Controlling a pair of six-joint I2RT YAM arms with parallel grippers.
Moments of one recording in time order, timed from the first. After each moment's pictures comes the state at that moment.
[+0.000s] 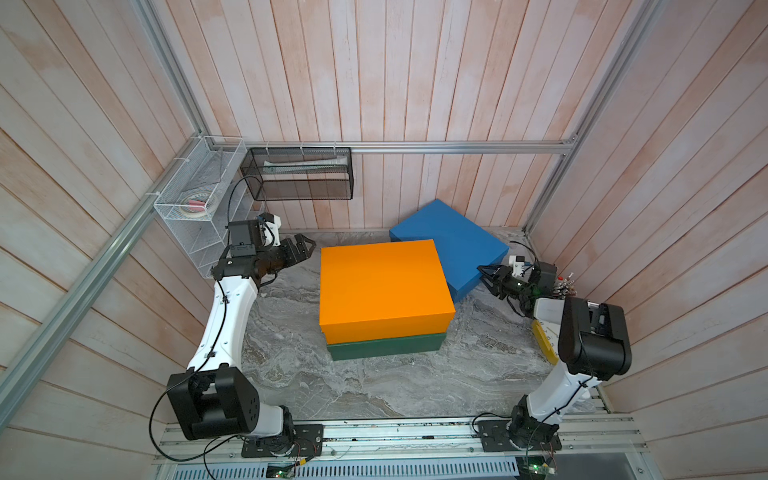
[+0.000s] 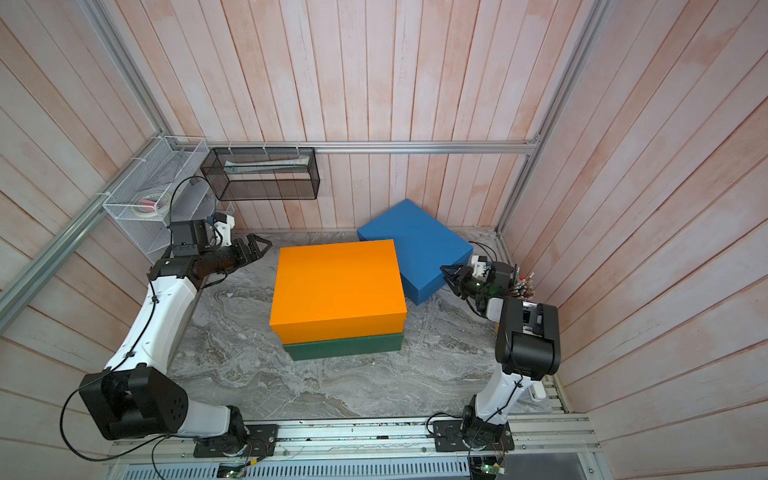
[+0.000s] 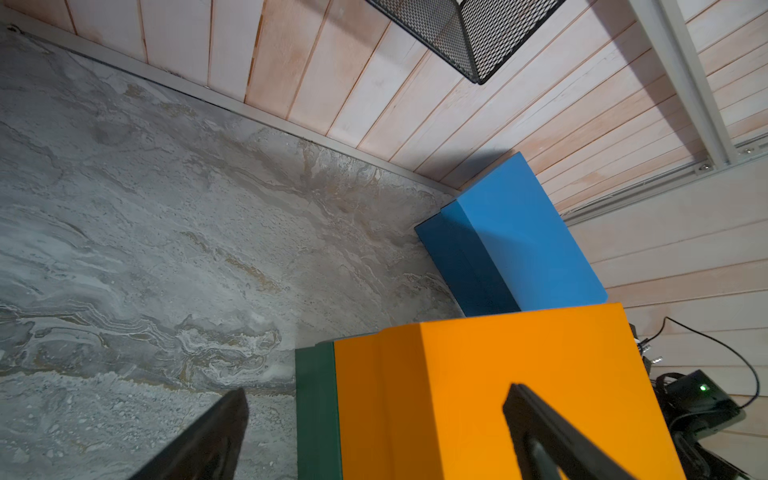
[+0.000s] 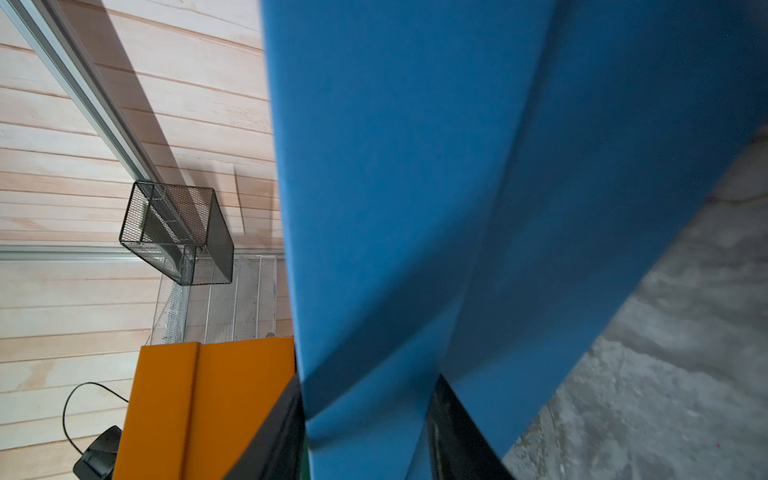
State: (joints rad) left arm 0.12 1.44 1.39 -0.61 0.51 -0.30; right arm -0.21 1.81 0.87 0.44 -0.96 0.97
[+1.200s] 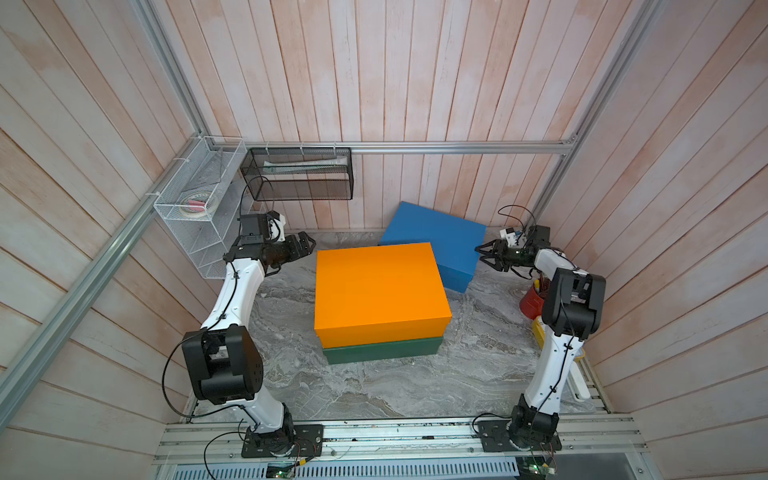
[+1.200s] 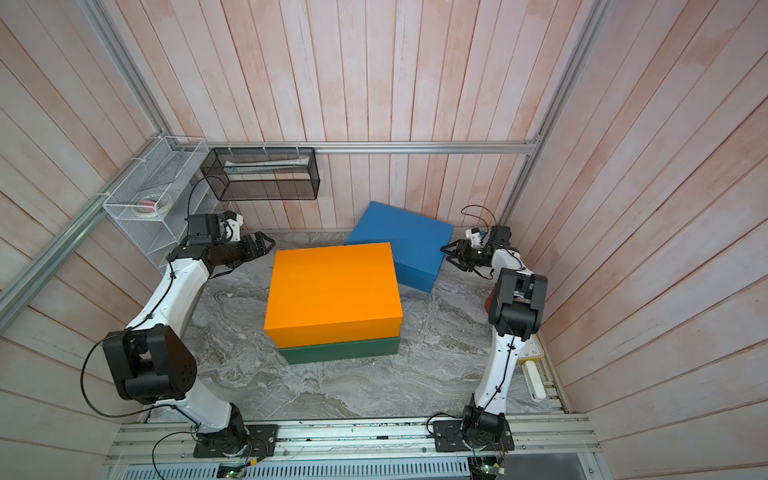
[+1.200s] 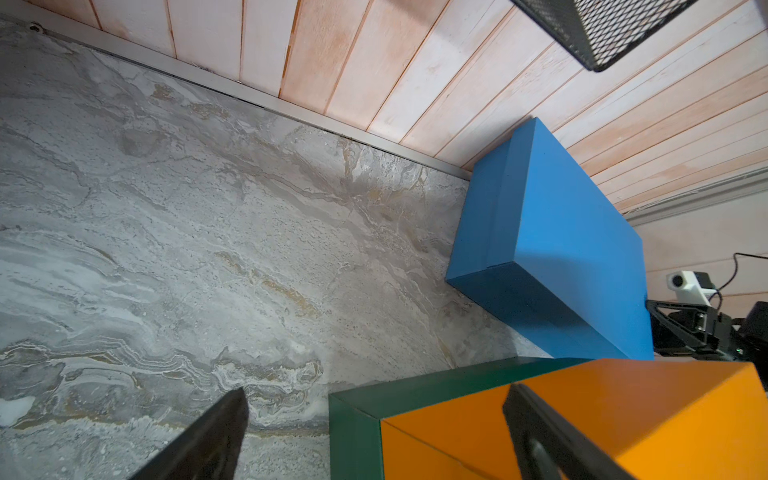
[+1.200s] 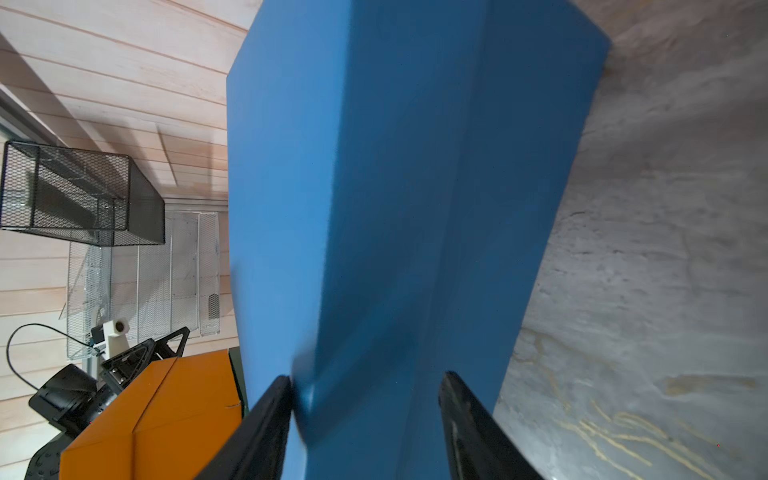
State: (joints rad) left arm 0.12 1.66 1.48 -0.57 0.45 -0.25; right arm -0.22 2.23 1.72 -0.45 -0.99 0.43
